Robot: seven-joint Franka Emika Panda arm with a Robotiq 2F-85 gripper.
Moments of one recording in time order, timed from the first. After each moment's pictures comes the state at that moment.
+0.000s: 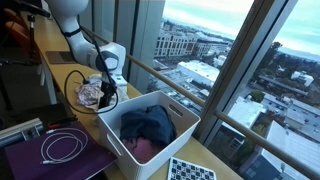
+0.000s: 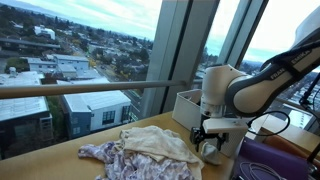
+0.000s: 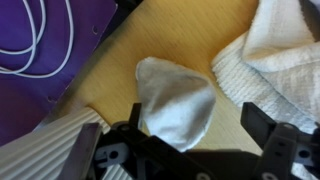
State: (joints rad) arm 0.24 0.51 0.05 -2.15 -0.18 2.42 1.02
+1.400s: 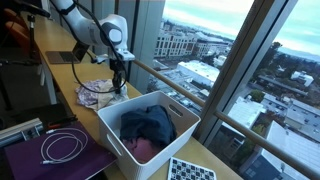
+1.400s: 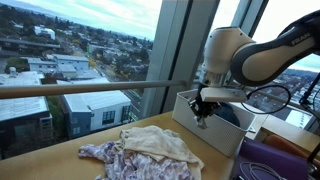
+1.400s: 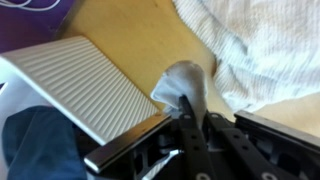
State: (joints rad) arm 0.34 0.35 -0.04 -2.08 -0.27 2.36 1.07
